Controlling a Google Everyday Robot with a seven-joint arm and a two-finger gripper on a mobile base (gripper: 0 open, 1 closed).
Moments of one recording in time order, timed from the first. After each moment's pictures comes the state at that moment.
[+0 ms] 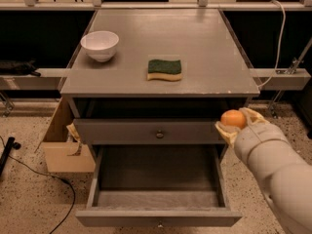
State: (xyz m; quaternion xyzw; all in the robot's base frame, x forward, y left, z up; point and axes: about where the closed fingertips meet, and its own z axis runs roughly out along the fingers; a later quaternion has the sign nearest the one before) arm 0.483 -0.208 0.838 -0.24 0.78 -0.17 0.55
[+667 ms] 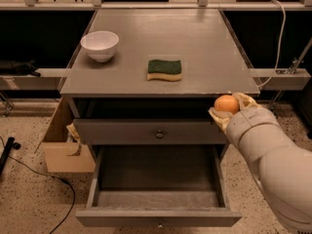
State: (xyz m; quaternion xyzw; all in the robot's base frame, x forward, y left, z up) arm 0.501 -0.191 0.869 -0.25 0.76 -0.18 0.57
